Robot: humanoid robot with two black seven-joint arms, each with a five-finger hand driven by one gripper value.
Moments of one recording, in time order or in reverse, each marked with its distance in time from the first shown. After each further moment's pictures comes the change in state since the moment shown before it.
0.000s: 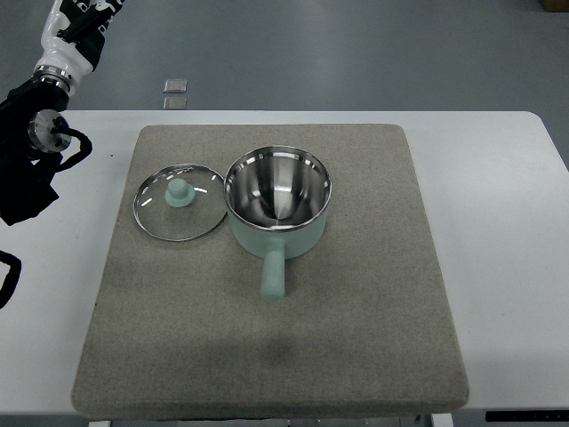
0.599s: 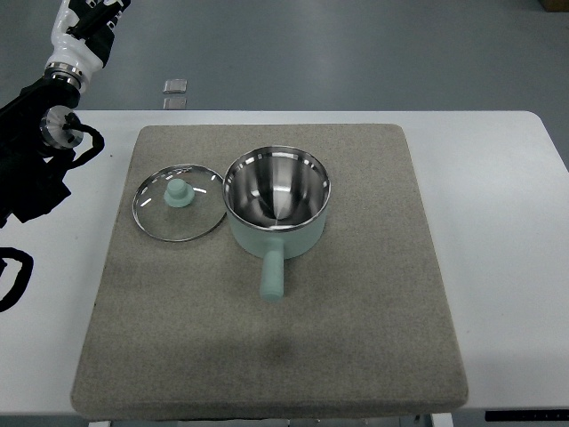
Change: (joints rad) left arm -0.013 -0.031 -0.019 0.002 -0.014 0.044 0.000; right arm 0.000 0.000 0.000 0.000 0.000 0.000 0.000
